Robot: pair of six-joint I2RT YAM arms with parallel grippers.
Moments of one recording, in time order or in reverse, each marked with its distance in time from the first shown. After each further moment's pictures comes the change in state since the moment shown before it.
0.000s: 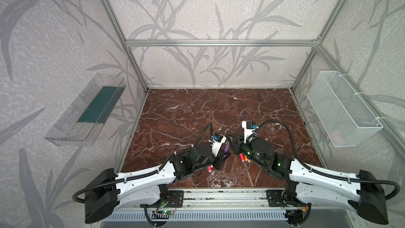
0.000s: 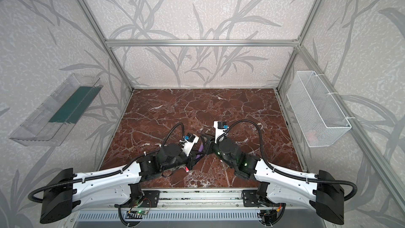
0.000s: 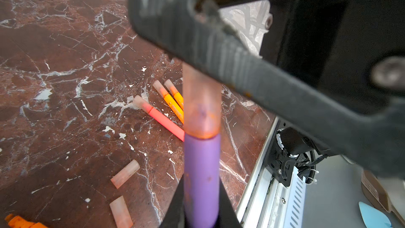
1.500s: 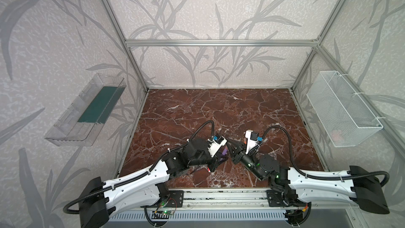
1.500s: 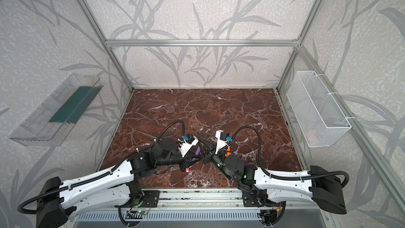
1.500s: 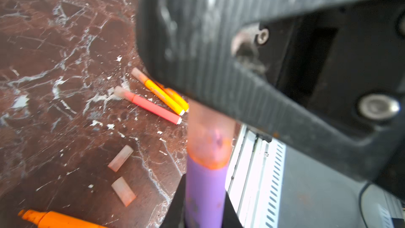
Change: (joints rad) left arm 0.116 -0.102 0.088 -0.256 0.251 0.164; right arm 0.210 -0.009 -0.184 0.460 0.172 -0.071
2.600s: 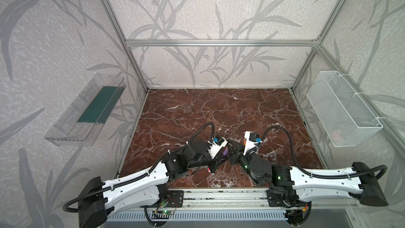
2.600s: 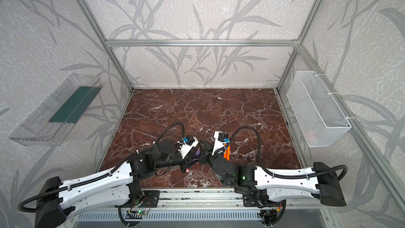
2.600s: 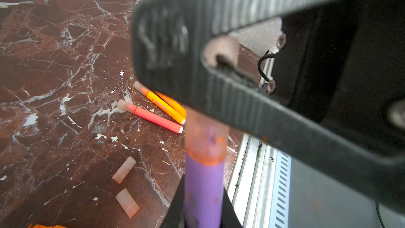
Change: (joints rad) left arm -0.054 -0.009 -0.031 0.076 -0.075 0.029; right arm 0.131 -0.014 0.192 -0.442 0.320 0.148
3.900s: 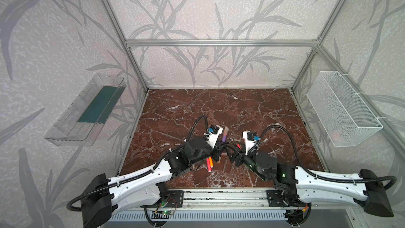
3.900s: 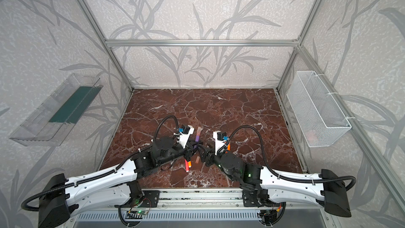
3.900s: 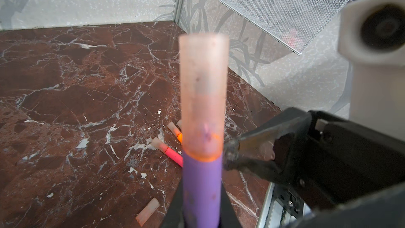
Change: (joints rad) left arm 0.023 0.060 -0.002 0.202 -0.168 -0.092; right arm -0.148 -0.112 -0.095 0.007 -0.285 -0.170
